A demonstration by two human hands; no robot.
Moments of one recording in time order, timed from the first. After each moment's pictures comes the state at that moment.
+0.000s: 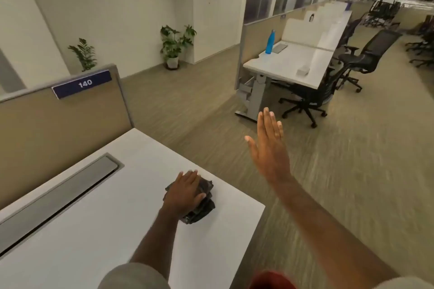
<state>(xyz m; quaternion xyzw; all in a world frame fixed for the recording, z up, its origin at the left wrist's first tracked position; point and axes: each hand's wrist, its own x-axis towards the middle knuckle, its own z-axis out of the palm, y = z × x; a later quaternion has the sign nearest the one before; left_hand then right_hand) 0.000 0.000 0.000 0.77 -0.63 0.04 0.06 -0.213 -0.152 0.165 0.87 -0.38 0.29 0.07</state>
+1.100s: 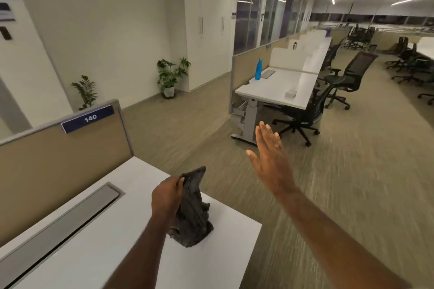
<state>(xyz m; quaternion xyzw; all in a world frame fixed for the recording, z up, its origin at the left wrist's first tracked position) -0.002 0.017 0.105 0.86 -0.41 0.07 0.30 -0.252 -0.143 0.214 0.88 -0.35 0.31 0.06</state>
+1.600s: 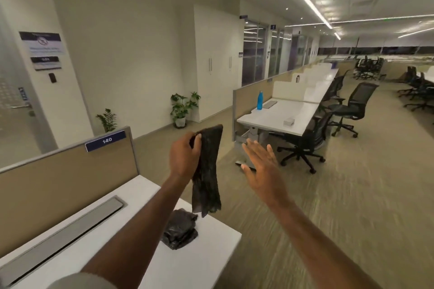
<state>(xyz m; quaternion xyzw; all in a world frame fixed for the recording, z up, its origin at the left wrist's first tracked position) -0.187 0.027 0.340 0.72 -0.43 0.14 0.52 -0.389 -0.079 0.293 0.87 -0.25 0.42 -0.03</state>
